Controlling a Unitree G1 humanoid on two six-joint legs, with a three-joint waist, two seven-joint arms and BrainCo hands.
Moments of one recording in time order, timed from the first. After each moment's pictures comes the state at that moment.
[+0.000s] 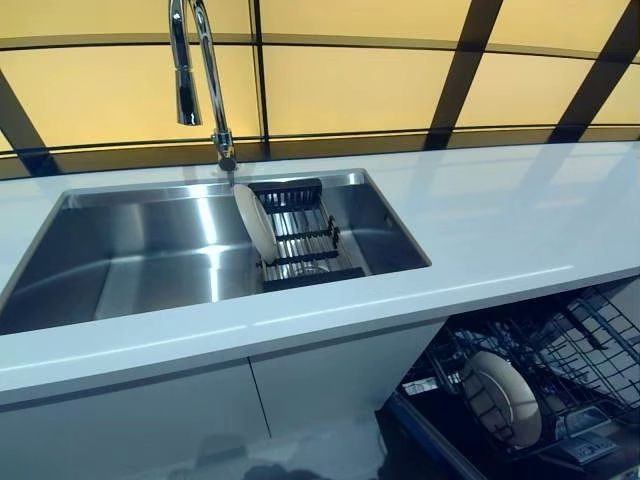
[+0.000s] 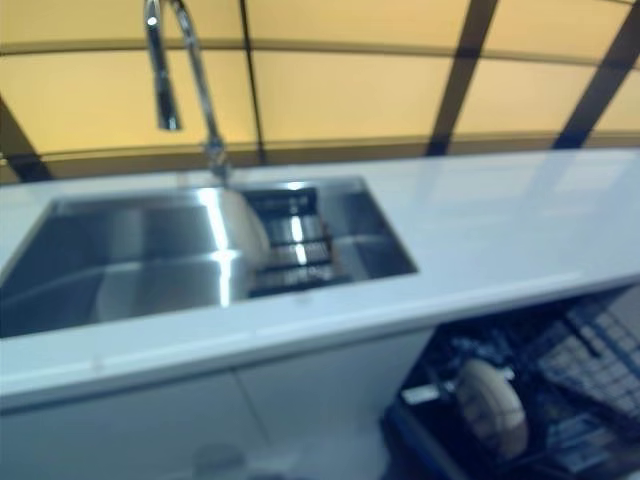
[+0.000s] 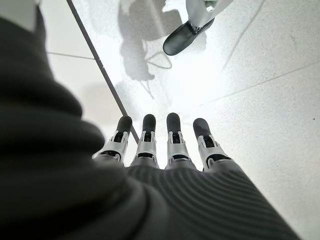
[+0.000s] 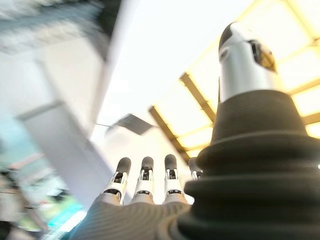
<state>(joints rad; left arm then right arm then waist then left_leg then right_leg) 0.03 0.34 -0.18 1.21 -0.07 0.13 -0.03 0.00 -1.21 -0.49 0.35 0.13 0.17 -0.13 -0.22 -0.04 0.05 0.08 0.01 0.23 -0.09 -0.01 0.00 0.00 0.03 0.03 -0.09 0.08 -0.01</state>
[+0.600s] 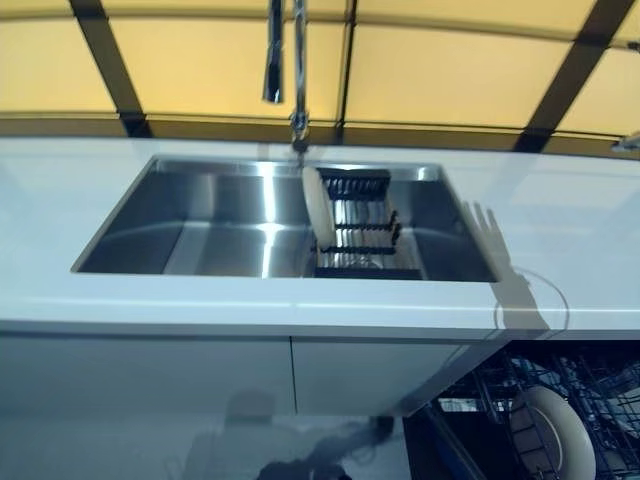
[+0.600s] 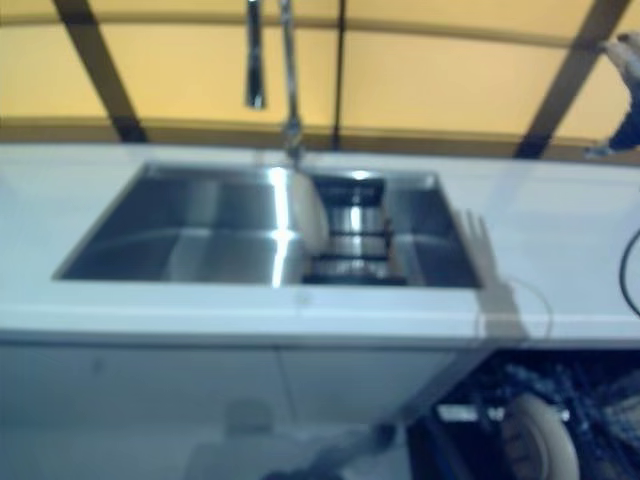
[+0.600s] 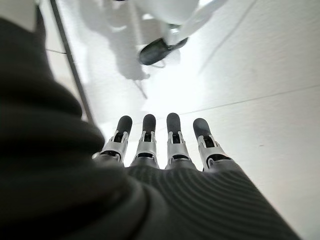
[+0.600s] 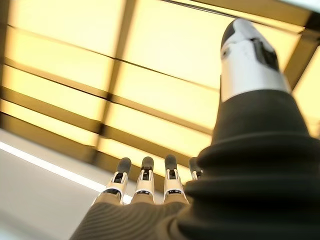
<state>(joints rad) -0.03 0.33 -0.29 1.18 -0.10 0.18 -0.03 -0.97 -1.44 0.49 0.34 -0.47 0.03 -0.16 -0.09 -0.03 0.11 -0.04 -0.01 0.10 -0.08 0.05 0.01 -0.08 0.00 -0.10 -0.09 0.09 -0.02</state>
